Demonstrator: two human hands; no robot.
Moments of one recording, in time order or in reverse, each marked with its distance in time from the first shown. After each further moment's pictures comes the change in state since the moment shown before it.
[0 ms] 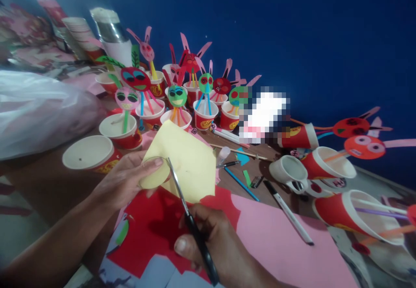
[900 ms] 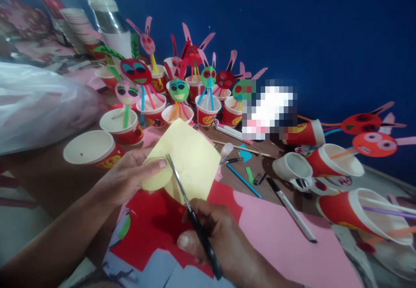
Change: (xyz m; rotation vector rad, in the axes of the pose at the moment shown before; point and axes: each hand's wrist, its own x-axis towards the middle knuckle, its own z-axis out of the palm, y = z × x) left_hand -0.002 0.001 -0.001 0.054 -0.034 -0.091; right_hand -0.002 -0.004 -0.004 -0.080 -0.024 0.001
